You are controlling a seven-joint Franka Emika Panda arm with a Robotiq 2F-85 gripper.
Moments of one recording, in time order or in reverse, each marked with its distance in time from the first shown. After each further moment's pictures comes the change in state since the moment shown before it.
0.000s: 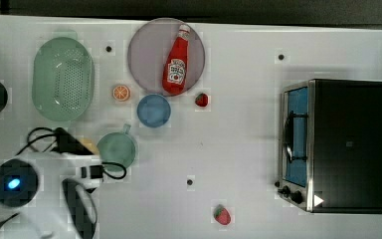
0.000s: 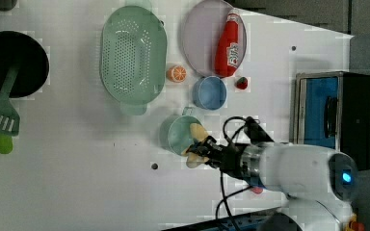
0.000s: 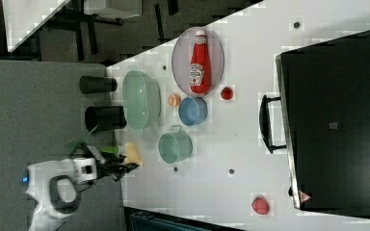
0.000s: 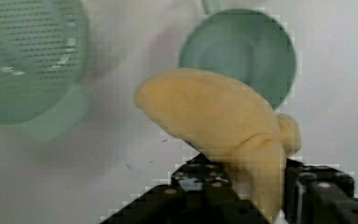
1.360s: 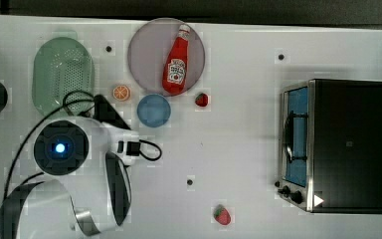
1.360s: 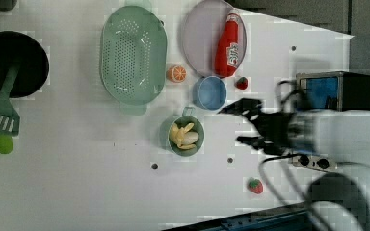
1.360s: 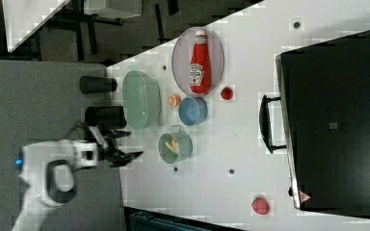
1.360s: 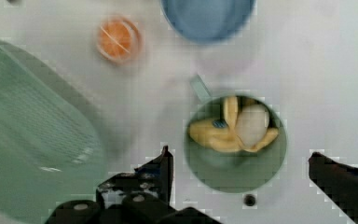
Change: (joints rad) arm -0.036 -0.079 -0.183 0.121 0.005 -0.116 -0.001
